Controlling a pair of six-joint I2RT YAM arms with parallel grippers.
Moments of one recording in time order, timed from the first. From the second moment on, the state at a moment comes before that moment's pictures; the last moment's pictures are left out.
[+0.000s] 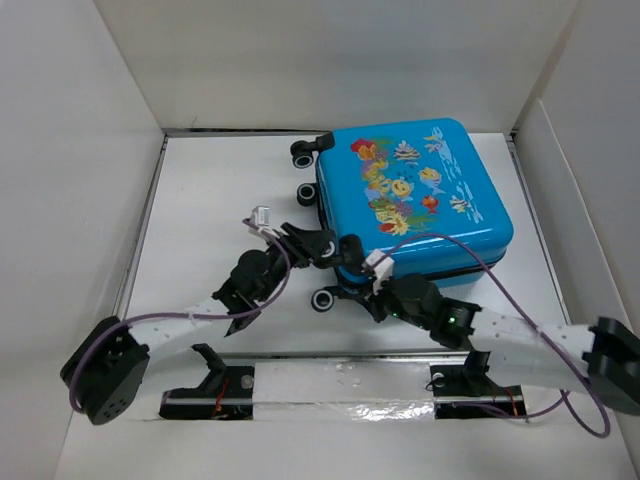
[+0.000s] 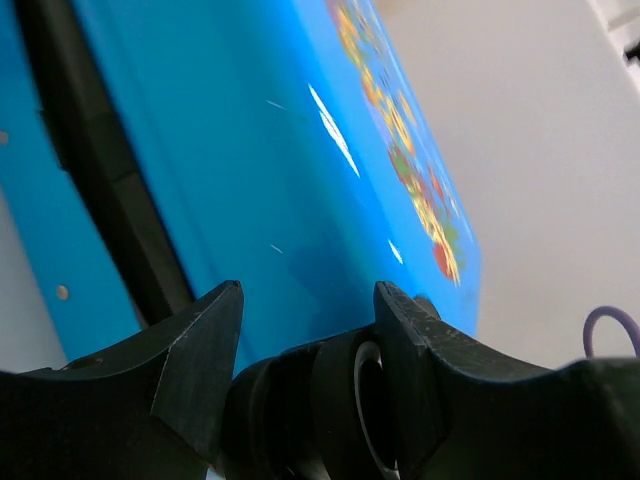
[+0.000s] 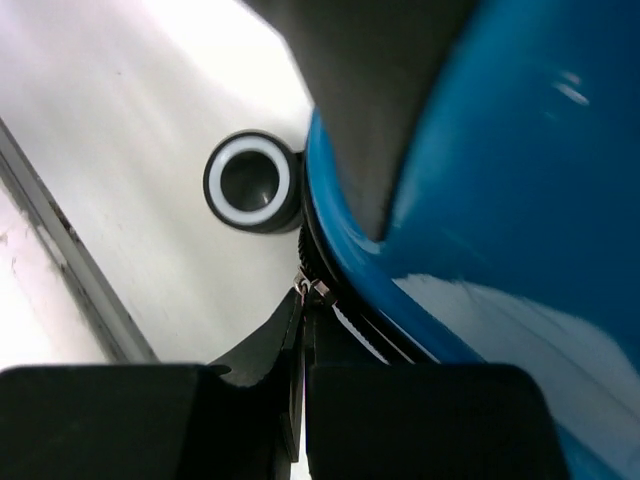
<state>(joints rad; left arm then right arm) -0.77 1.09 0.36 0.73 -0.18 -1.00 1.08 1.04 0.43 0.22 0.12 0.14</state>
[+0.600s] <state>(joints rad) -0.76 1.19 0.67 0.42 -0.20 -0.76 0.68 0.46 0.31 -0.21 -0.11 0.13</state>
